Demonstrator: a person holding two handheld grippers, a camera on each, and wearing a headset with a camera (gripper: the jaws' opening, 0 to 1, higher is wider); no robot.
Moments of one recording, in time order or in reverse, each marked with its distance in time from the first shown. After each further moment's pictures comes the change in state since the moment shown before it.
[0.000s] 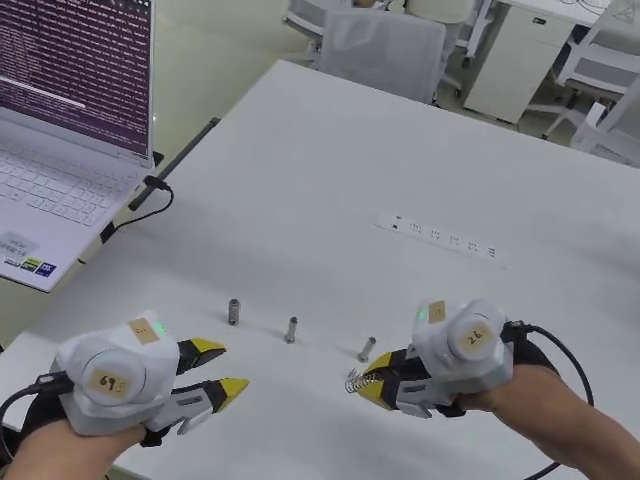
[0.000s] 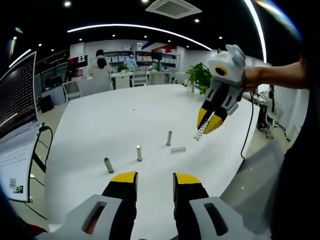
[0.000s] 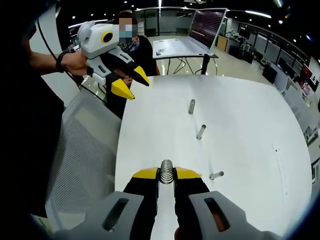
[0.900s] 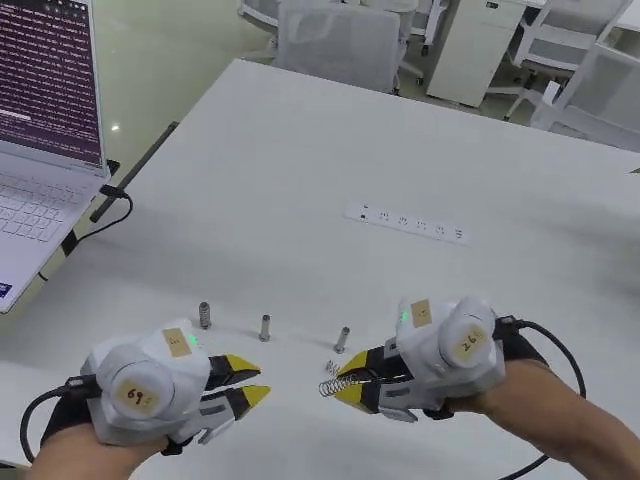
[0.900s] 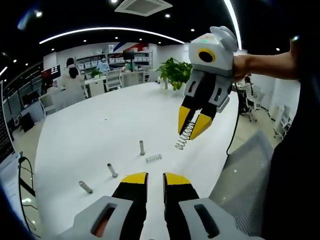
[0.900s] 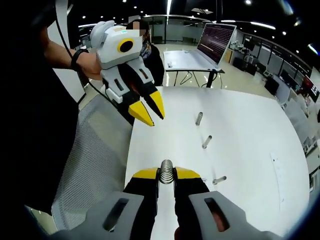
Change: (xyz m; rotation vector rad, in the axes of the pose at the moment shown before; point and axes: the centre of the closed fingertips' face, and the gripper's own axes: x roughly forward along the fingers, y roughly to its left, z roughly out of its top) left arm 0.021 -0.056 0.030 0.149 0.009 -0.168; right arm -0.029 0.028 0.009 -0.059 -0.080 0.006
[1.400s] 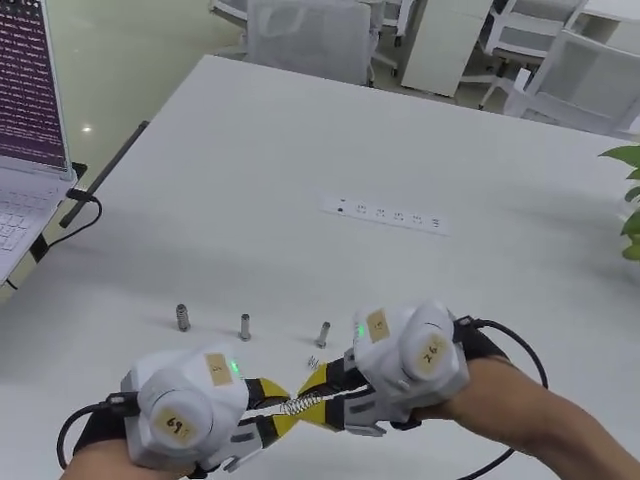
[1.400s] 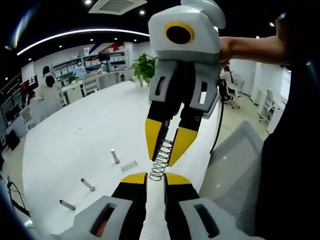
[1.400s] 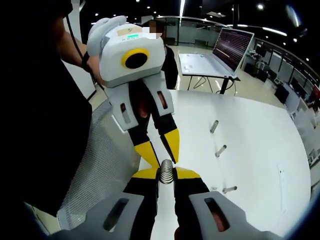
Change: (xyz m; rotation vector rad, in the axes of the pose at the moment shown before) left arm 0.033 -0.058 0.011 0.130 0.033 -0.172; right arm 0.005 0.030 0.014 -0.064 -0.017 0.074
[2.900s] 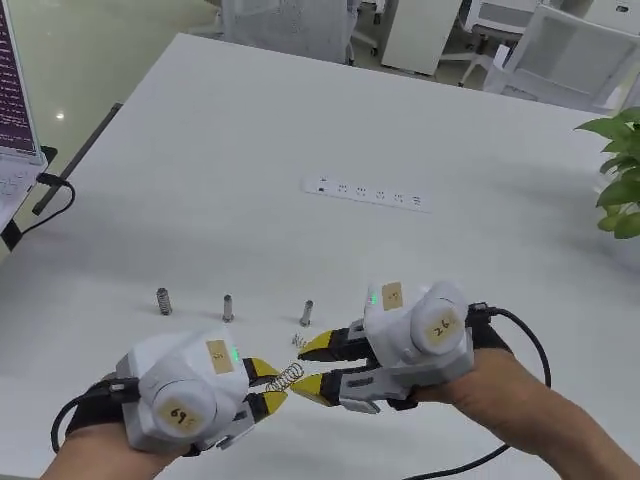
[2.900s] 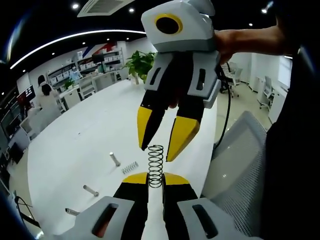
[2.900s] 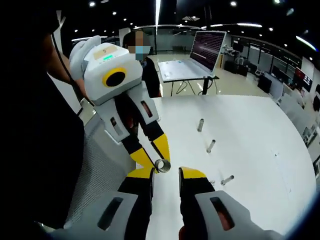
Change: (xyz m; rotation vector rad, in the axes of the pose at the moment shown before) left arm 0.012 -0.009 0.004 0.106 0.039 0.004; right arm -0.012 -0.002 -0.002 0.116 -0.072 -0.088
